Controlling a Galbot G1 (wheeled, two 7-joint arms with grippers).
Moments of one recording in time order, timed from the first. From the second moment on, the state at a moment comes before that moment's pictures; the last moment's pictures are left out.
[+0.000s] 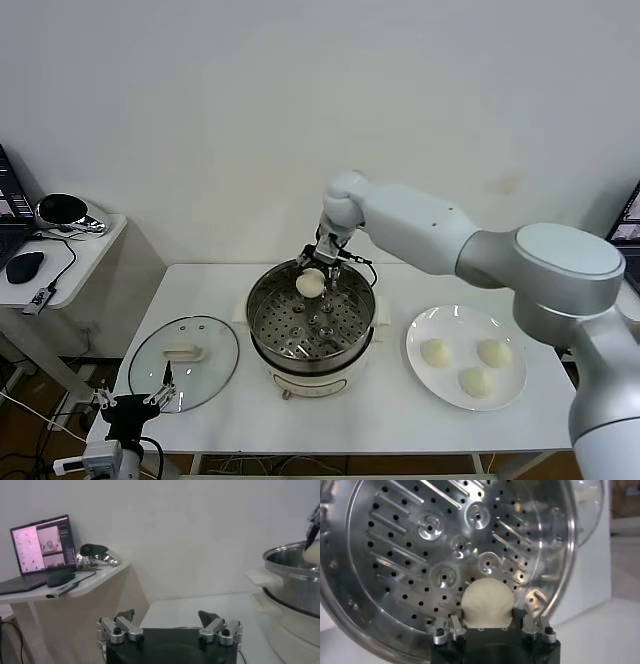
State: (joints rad) left arm 1.69 -1.27 -0.68 -2.12 -0.19 0.15 -0.23; right arm 0.42 1.43 -1.20 0.83 -0.26 0.60 -0.96
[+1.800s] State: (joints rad) left arm 1.68 -1.26 -0.68 -2.15 -0.19 0.16 -0.23; right arm 0.32 0.58 -1.14 1.47 0.06 -0.29 -1.01
